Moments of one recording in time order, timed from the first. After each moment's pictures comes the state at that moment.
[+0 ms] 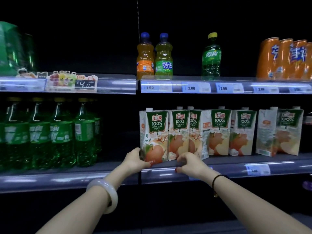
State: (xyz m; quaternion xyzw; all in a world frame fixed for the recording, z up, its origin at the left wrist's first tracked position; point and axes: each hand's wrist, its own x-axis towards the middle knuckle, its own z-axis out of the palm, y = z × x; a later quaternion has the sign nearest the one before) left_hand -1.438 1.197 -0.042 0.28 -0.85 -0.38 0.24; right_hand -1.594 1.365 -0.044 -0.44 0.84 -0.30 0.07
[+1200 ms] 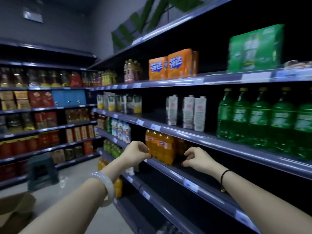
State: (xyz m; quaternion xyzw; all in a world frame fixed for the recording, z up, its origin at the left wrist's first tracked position) left_hand -0.761 1.132 -0.034 0.63 -0.66 -0.20 0.36; right_hand -1.009 1.104 -0.058 -0.73 0.56 -0.29 0.25
